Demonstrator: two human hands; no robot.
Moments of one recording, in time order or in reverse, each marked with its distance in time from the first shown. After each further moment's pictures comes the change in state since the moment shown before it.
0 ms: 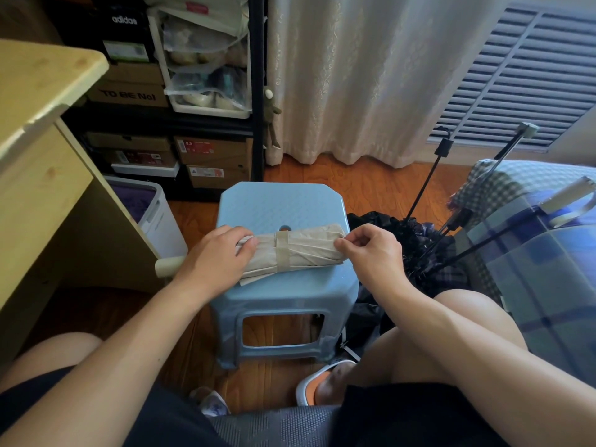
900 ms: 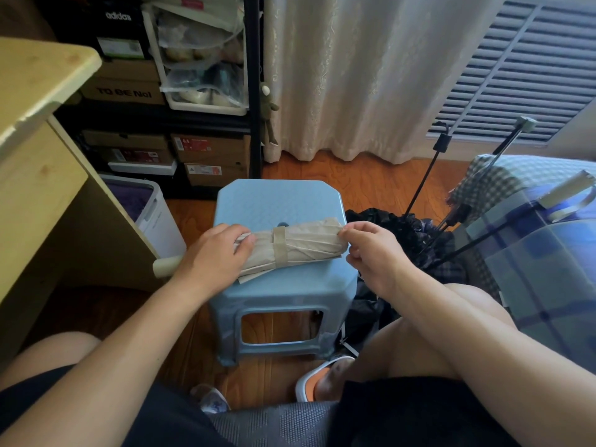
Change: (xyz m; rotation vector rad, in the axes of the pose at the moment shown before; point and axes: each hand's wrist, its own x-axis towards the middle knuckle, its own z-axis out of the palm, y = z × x) left_hand 0.000 0.000 0.003 0.002 0.021 0.012; right_hand 0.007 -0.002 -0.006 0.511 -0.194 0.336
